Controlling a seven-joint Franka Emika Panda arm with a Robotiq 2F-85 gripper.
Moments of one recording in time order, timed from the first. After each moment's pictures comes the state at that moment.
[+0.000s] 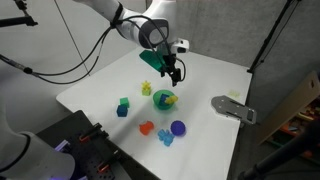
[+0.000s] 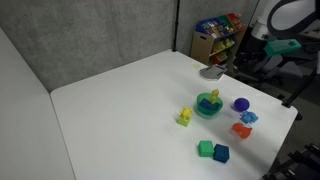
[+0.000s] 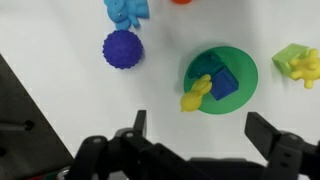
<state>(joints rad) -0.06 0.17 -0.05 -2.18 -0.04 2.42 0.10</state>
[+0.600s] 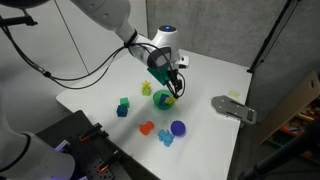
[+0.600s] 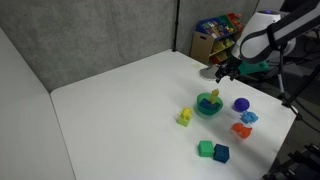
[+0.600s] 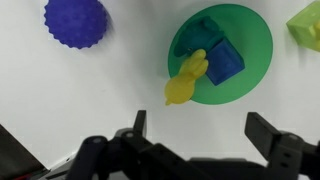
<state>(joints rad) -0.04 0.45 -0.04 -2.08 0.04 2.68 0.11</state>
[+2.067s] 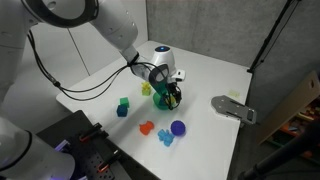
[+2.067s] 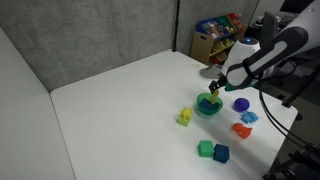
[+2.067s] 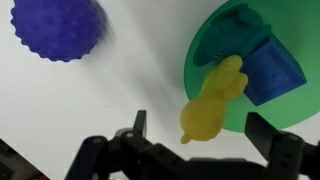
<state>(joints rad) 0.16 0.69 -0.22 -2.00 0.02 2.85 0.28</state>
